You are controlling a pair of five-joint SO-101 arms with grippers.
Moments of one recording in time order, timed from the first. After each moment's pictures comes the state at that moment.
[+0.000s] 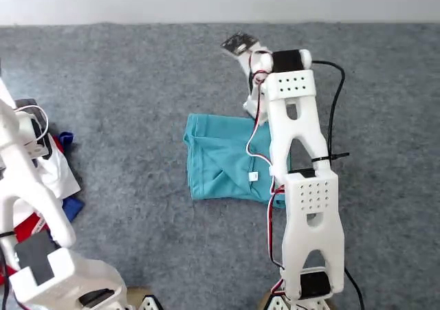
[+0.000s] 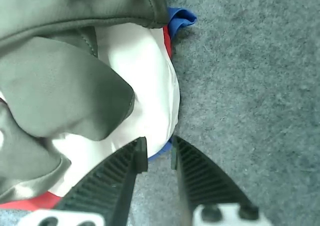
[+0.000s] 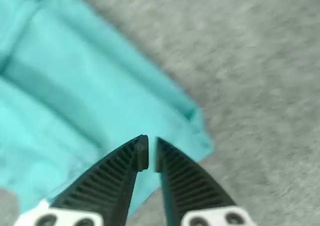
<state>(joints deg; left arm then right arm) -35.1 1.6 -9.3 98.5 -3.5 -12.3 48.8 -59.7 100.7 31.7</state>
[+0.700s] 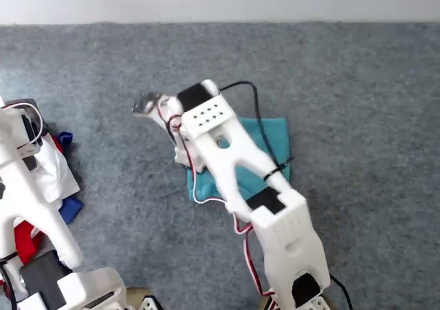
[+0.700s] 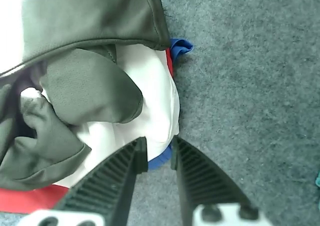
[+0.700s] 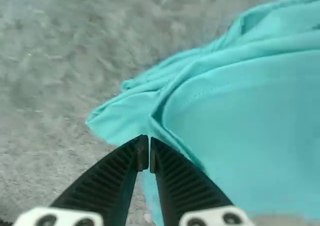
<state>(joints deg) -35.1 -7.7 -9.3 98.7 -3.5 -36.1 34.7 -37.2 100.7 29.2</state>
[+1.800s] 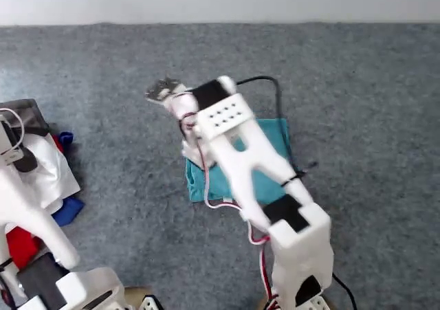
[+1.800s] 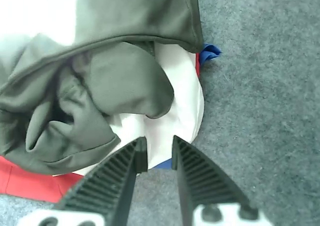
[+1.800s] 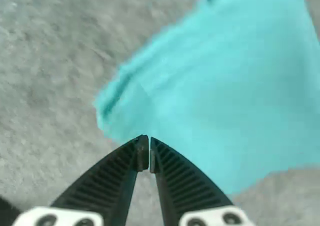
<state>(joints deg) -40.8 -8.2 -11.2 99.4 -3.5 -34.1 21.8 -23.9 100.7 20.2</state>
